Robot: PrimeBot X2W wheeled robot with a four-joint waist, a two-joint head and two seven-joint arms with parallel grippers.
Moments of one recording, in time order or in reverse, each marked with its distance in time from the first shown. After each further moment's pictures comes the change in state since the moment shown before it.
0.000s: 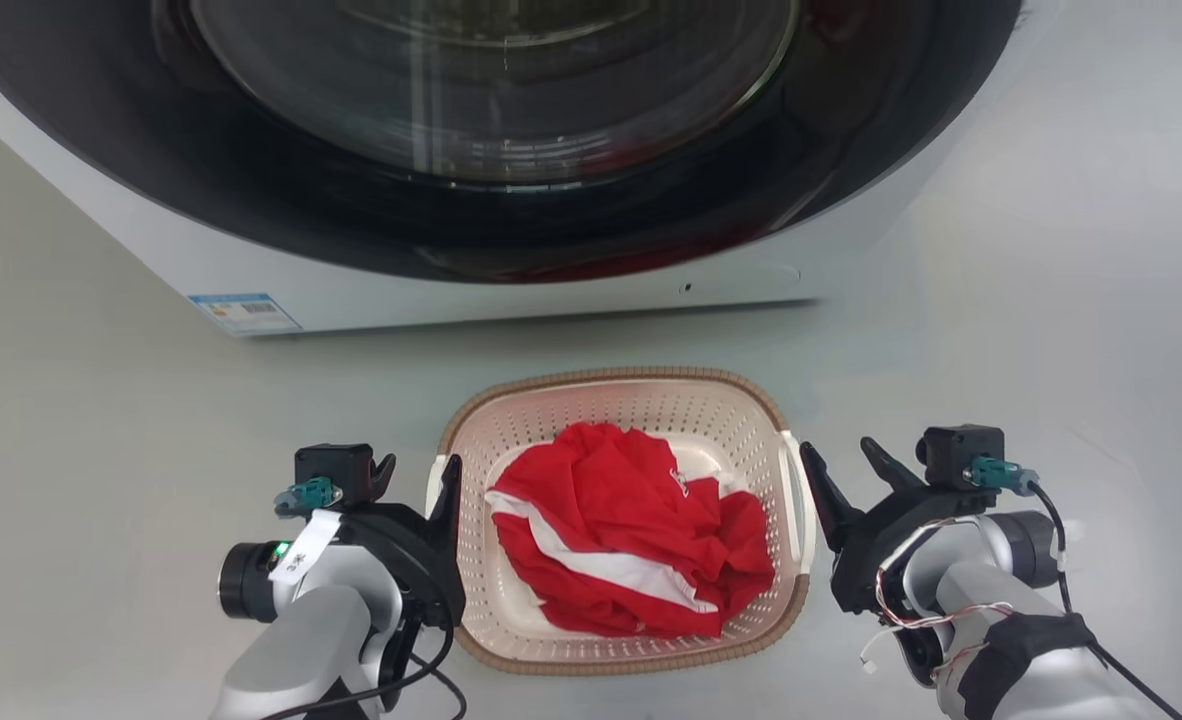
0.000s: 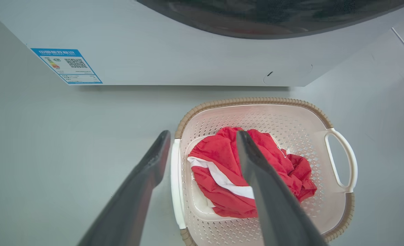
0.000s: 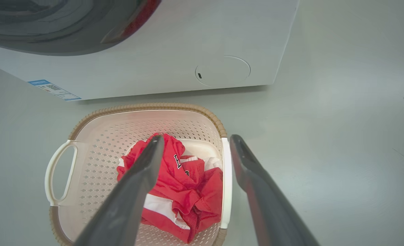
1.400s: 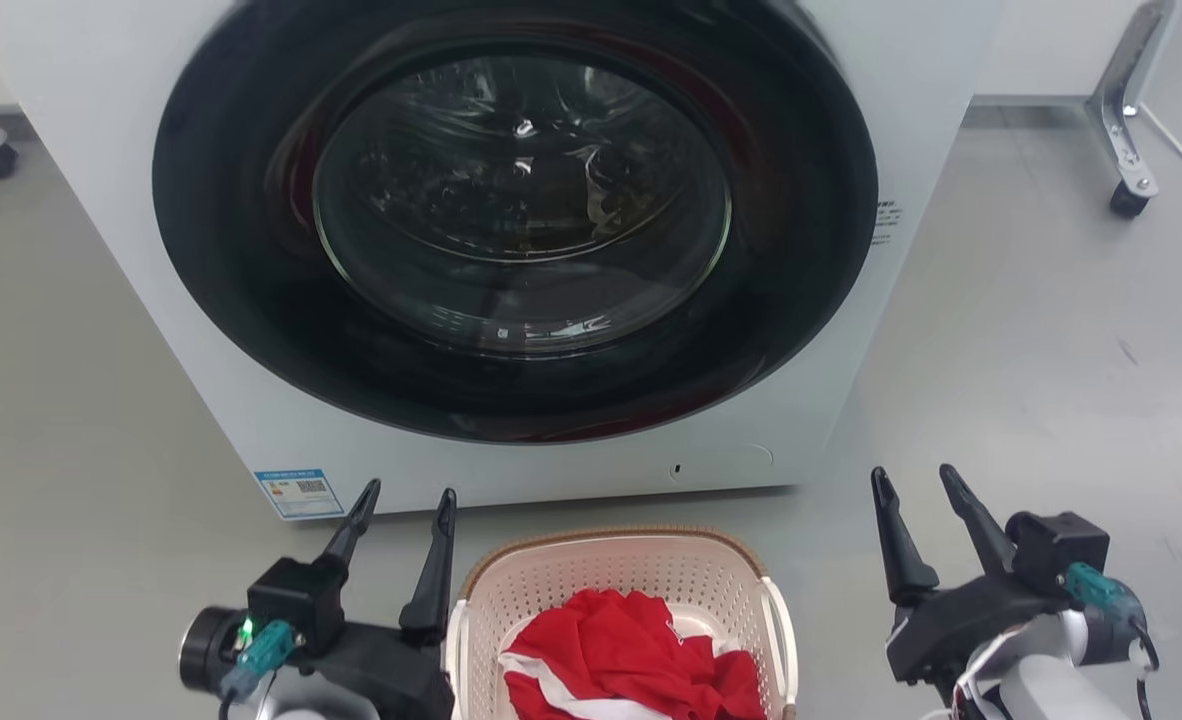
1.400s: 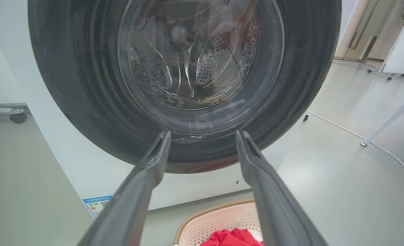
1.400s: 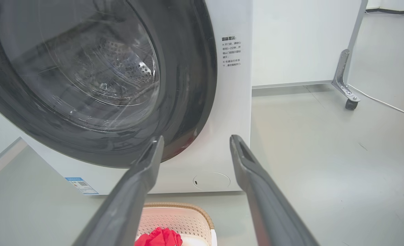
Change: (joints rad) left arm 0.432 0.193 0.188 -0.816 0.302 0.157 -0.002; right arm 0.402 -0.154 -0.224 -0.681 -0.145 -0.197 -0.001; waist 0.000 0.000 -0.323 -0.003
